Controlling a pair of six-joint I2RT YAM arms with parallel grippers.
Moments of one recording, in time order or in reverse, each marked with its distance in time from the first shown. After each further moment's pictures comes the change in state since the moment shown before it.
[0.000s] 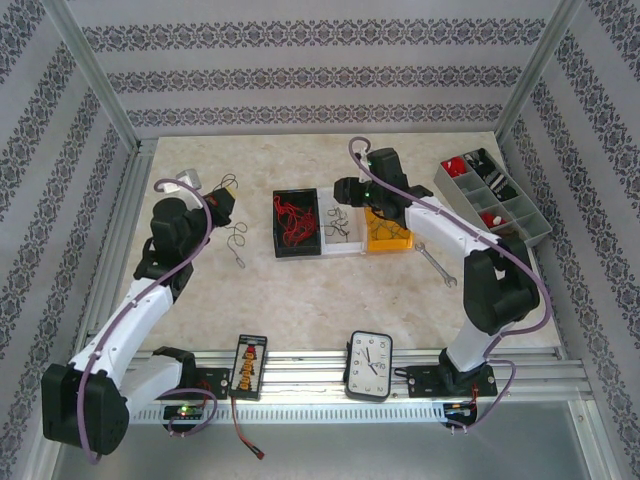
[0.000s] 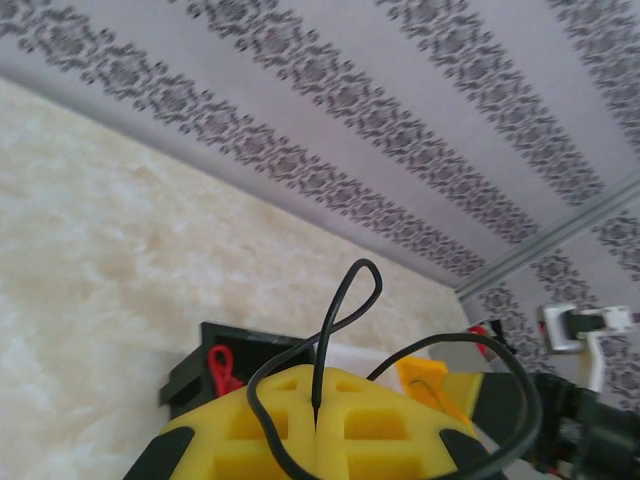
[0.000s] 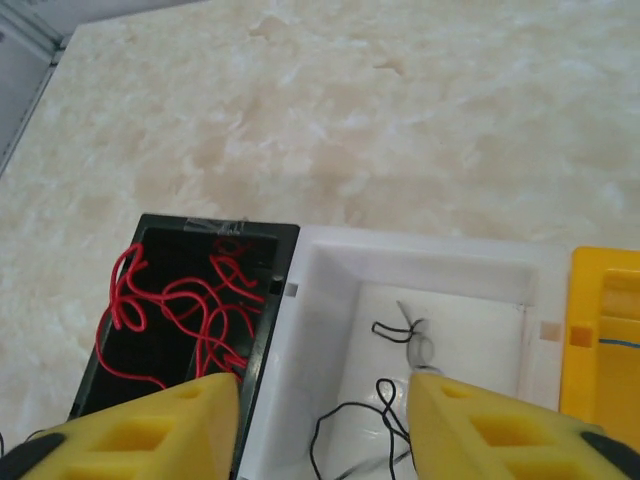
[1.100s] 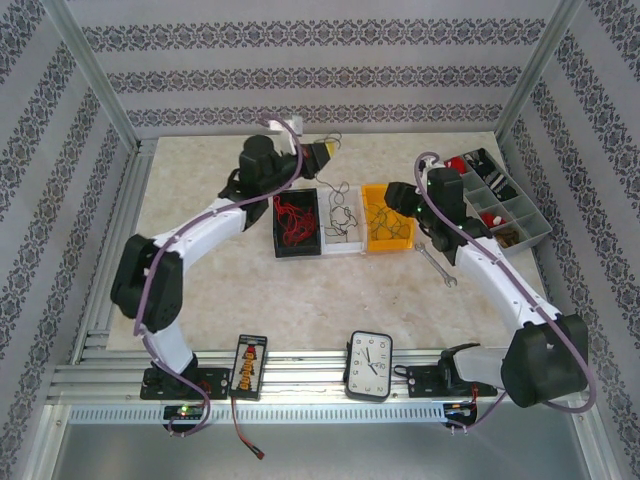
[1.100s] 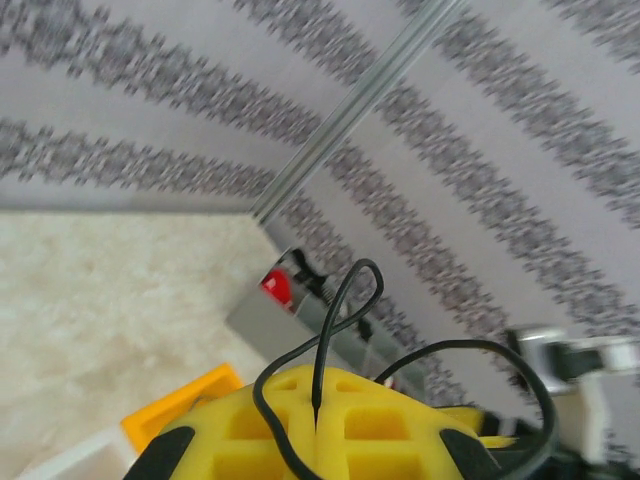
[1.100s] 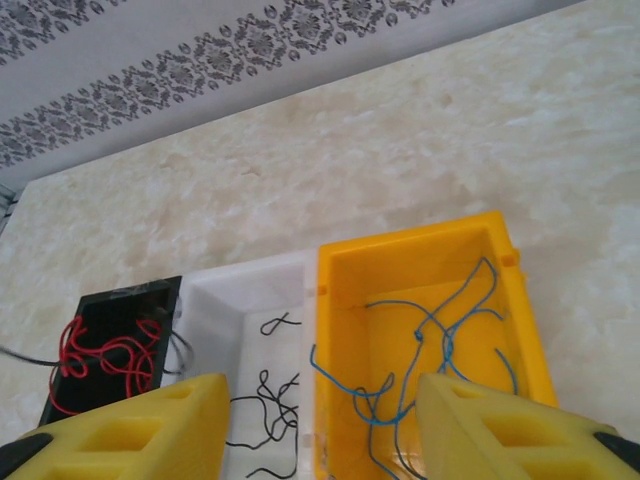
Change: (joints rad) left arm -0.301 0.780 0.626 0.248 0.217 0.010; right arm -0.184 -0.443 -0.321 0.022 0.091 0.058
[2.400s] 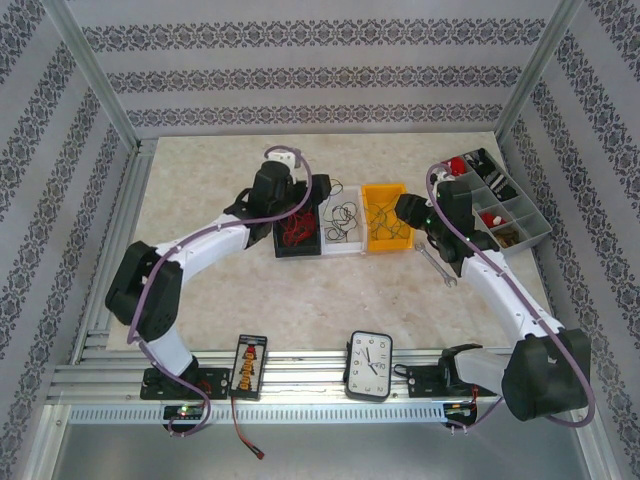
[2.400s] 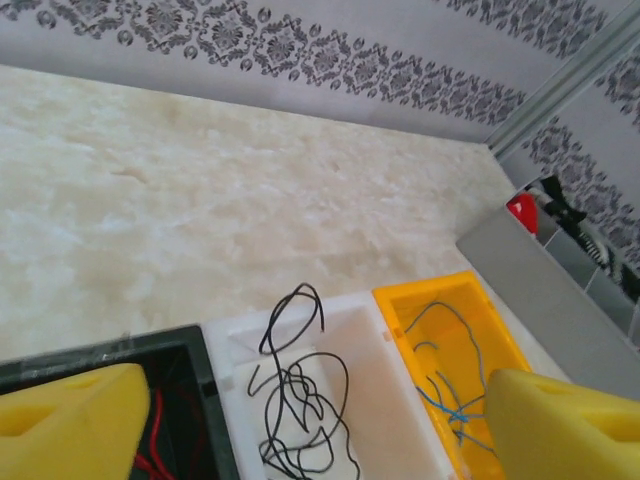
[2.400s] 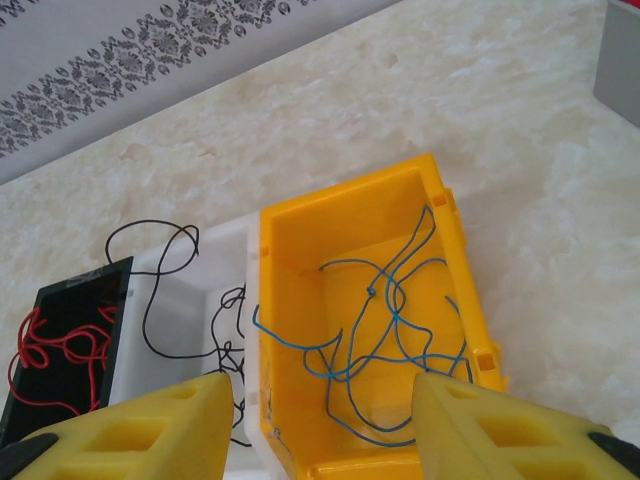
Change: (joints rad) left arm -0.059 -0.058 -0.104 -0.291 -0.414 0.169; right arm -0.059 -0.061 -0.103 -0.006 -0.019 0.038
